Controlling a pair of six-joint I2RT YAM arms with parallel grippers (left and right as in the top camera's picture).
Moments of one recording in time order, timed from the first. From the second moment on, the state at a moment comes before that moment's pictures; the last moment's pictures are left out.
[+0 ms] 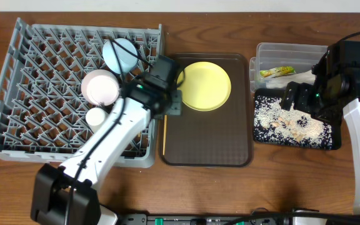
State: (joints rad) left arm -0.49 1.61 1.26 -0.82 -0.01 -0.41; right arm -0.07 1.47 1.47 -1.35 -0.10 0.27
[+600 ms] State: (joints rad) left arm -0.58 1.90 1.26 -0.78 -0.16 -0.64; right arm -0.07 1.47 1.47 -1.35 -0.10 0.27
